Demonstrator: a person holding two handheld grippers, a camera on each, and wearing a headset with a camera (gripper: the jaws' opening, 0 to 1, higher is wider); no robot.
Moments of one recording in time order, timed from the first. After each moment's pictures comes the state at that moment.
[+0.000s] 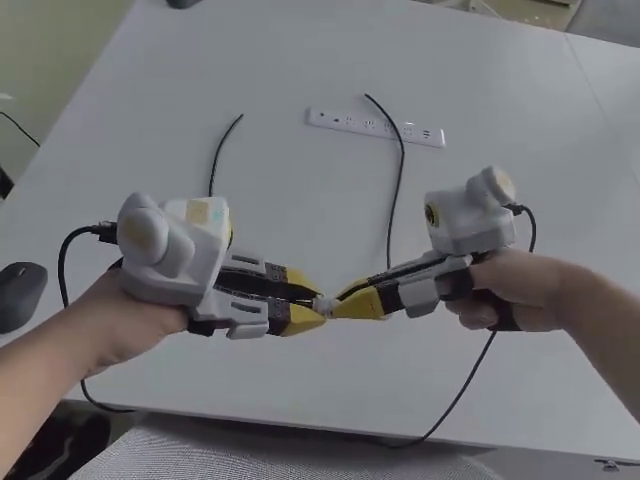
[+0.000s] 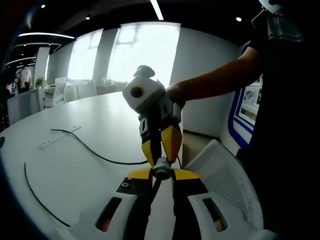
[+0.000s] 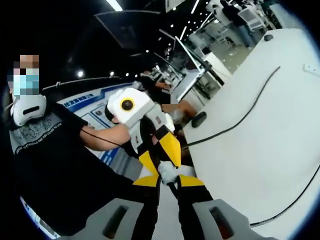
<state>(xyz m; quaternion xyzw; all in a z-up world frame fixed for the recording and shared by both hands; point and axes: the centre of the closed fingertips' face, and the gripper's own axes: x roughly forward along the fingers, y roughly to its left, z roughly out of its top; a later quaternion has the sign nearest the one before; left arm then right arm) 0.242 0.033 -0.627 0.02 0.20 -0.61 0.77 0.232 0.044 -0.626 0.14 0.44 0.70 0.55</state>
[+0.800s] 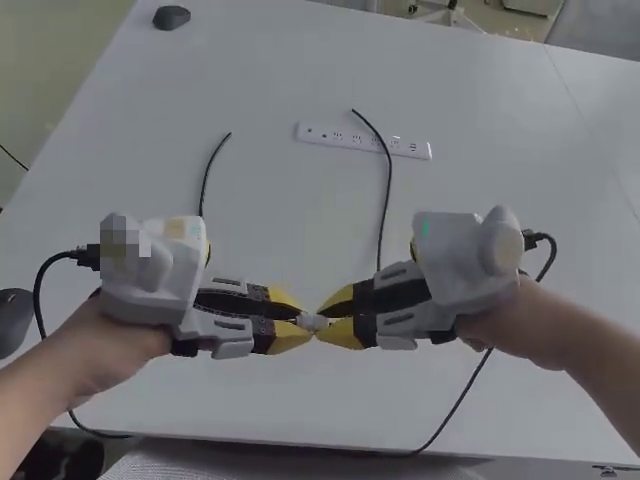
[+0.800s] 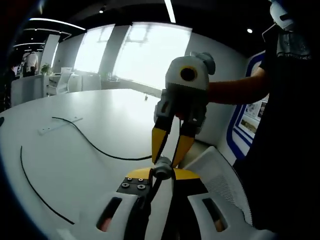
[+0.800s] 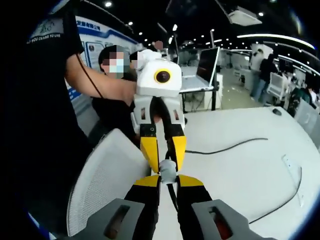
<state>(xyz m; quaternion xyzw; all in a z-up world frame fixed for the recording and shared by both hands) 0.243 0.042 -0.624 -0.03 0.23 -0.60 0.77 0.238 0.050 -0.626 -0.20 0.23 0.69 0.66</state>
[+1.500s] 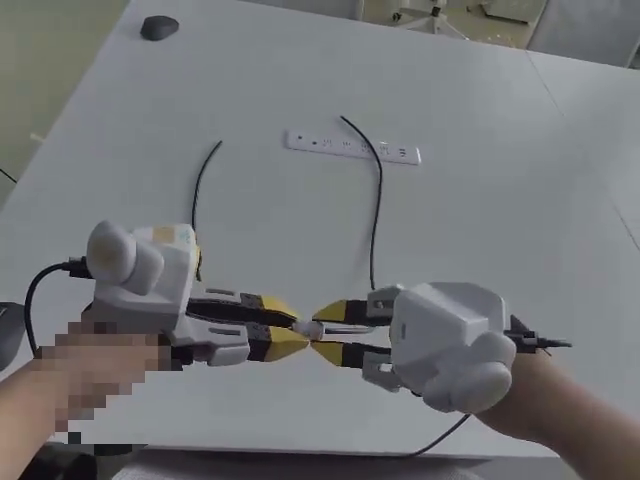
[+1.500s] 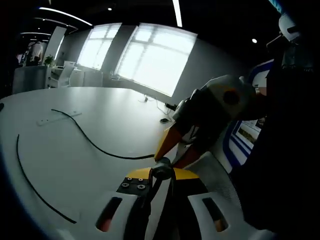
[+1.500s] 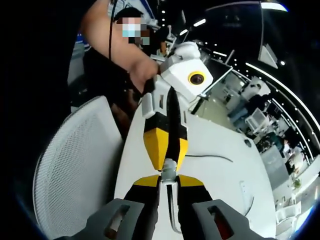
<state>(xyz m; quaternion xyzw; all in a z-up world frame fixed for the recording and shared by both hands) 0.239 0.043 -0.624 -0.07 0.24 -0.60 0.76 0.234 0.050 -0.628 -0.38 0.12 0.61 0.69</state>
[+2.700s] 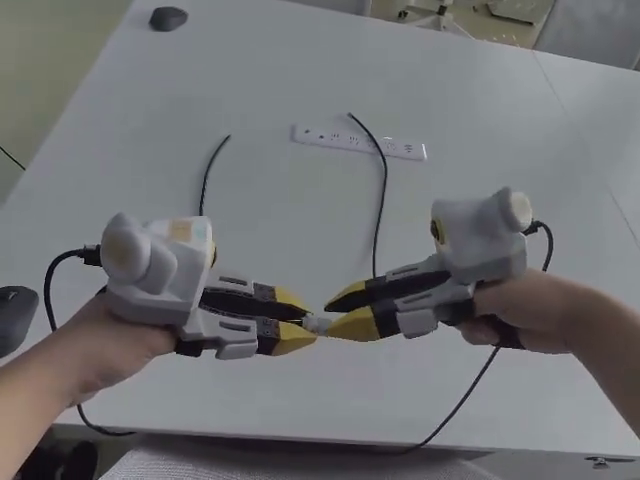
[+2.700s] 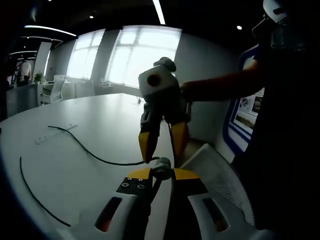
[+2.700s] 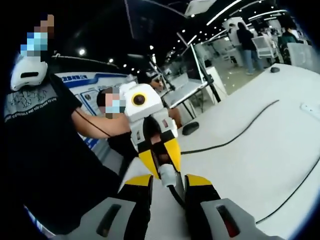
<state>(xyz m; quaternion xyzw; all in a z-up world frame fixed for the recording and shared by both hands) 0.229 0.041 -0.621 -0.01 0.20 -0.62 0.76 0.228 0.051 -0.618 0.06 0.37 0.70 0.61</state>
